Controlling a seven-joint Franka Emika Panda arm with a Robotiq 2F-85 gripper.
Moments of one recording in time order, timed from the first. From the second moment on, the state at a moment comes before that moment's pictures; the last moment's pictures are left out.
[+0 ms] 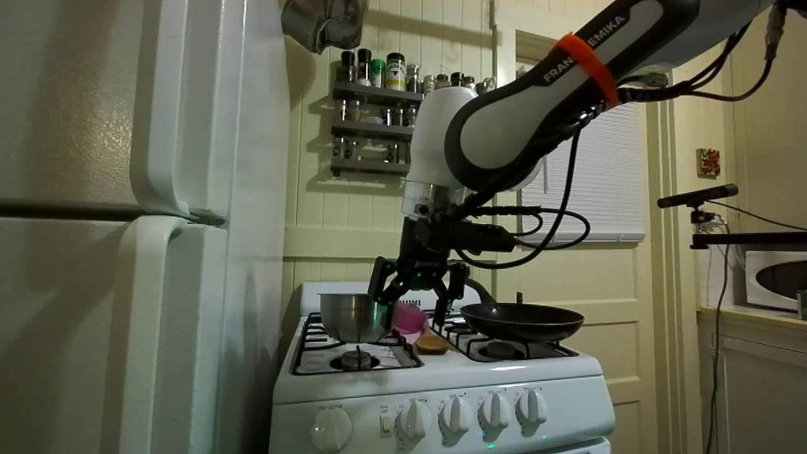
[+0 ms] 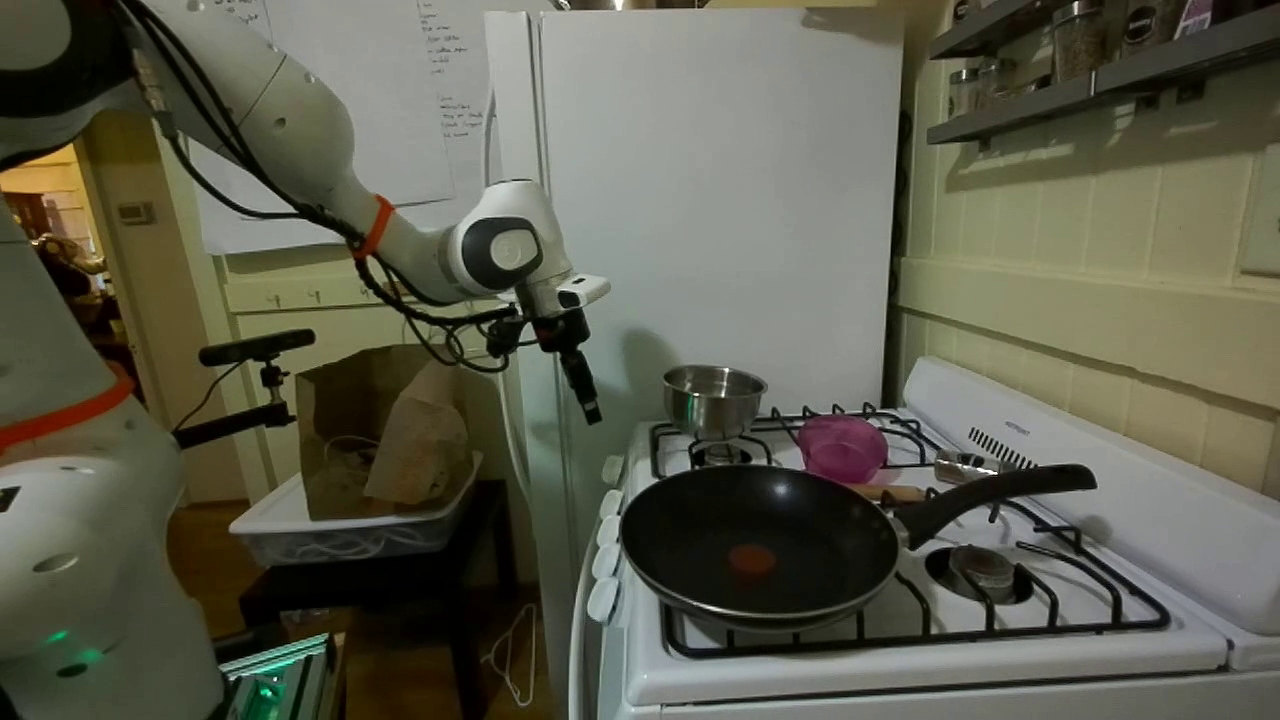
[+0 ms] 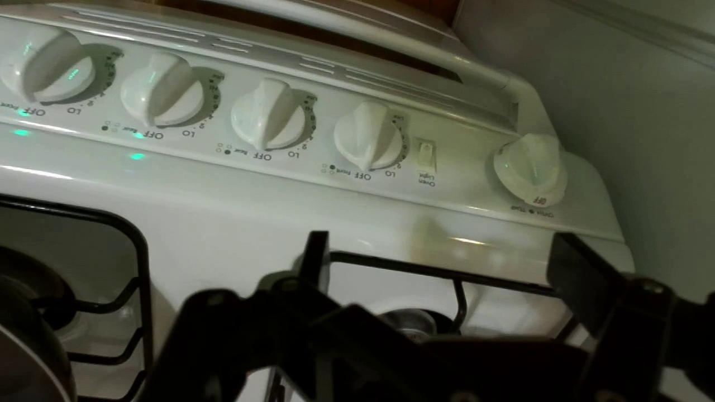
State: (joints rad) arm 0.16 -0.20 0.33 -2.38 -0.12 2.42 0.70
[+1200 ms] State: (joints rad) arm 0.16 -0.08 0.39 -2.49 -0.56 2.69 1.28
